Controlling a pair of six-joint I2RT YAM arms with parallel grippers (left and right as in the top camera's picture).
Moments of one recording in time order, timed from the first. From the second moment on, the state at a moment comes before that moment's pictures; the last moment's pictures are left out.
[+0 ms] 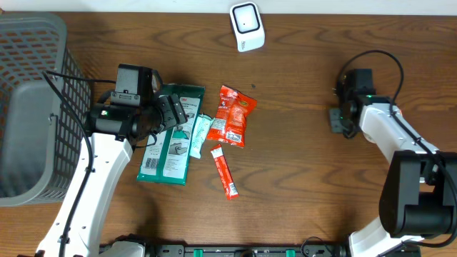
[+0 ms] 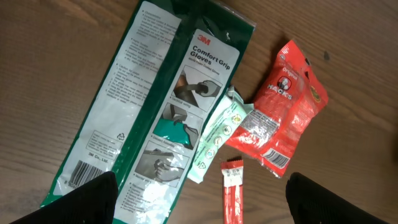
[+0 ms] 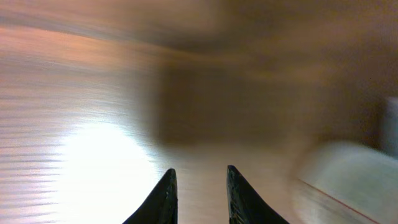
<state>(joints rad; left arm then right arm) -0.15 1.36 1.17 -0.91 0.12 -0.51 0.00 1.78 1.08 -0.56 0.11 -0.10</state>
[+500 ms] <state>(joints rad) -0.15 1.36 1.17 -0.91 0.12 -0.51 0.22 1.78 1.08 -0.29 -0.66 0.14</state>
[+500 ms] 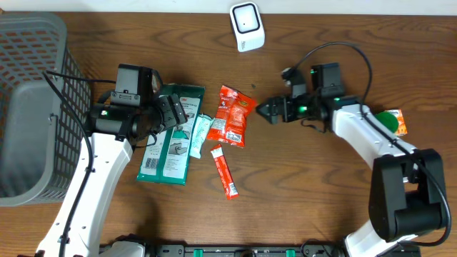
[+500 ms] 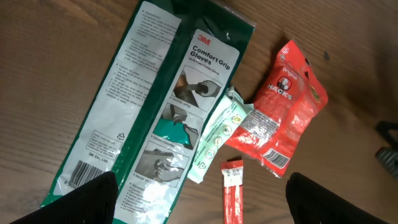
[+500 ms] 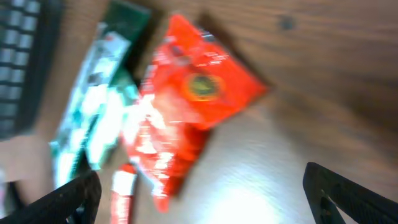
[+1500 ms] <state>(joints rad) -0.18 1.37 1.18 -0.76 0.12 -0.52 0.27 1.78 1.08 -0.26 -0.60 0.41</state>
